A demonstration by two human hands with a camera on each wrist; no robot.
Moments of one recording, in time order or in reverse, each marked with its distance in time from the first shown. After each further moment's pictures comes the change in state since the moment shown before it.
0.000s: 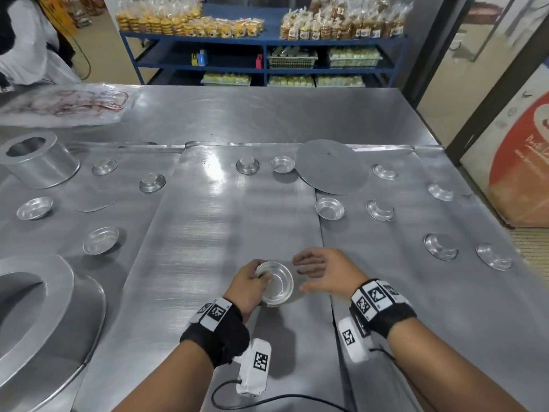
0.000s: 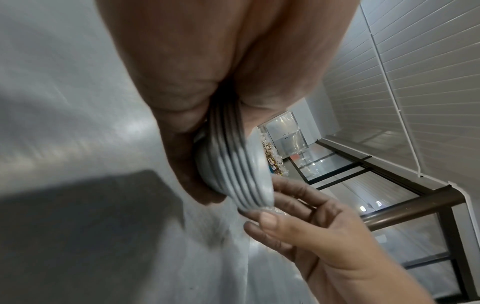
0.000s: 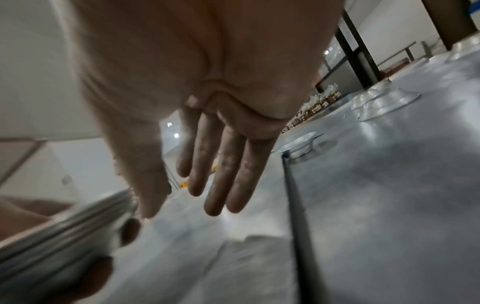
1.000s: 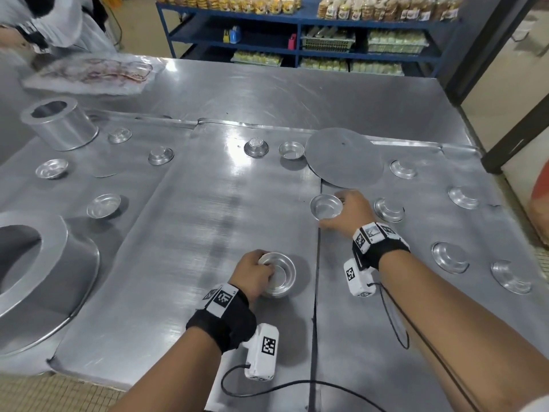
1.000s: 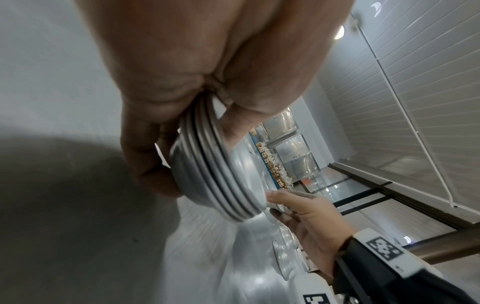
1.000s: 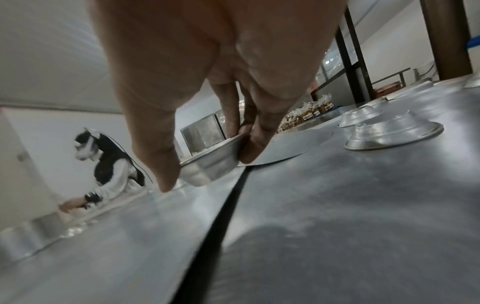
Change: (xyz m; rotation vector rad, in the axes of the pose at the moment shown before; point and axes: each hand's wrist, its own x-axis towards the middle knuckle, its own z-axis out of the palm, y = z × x) left_hand 0.000 0.003 0.051 0.031 0.162 -0.034; right_hand 0.088 0.007 -0.095 -0.596 0.391 0.032
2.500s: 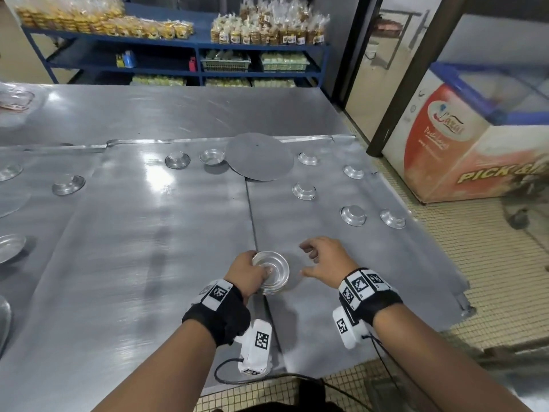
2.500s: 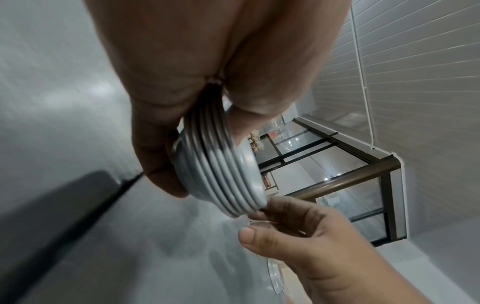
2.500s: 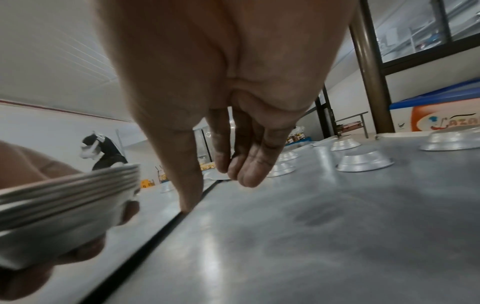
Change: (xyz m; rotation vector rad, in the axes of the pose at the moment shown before) left_hand -0.038 -0.007 0.075 0.085 -0.317 0.056; right_hand -0.196 0.046 -0.039 -0.032 -0.076 0.070
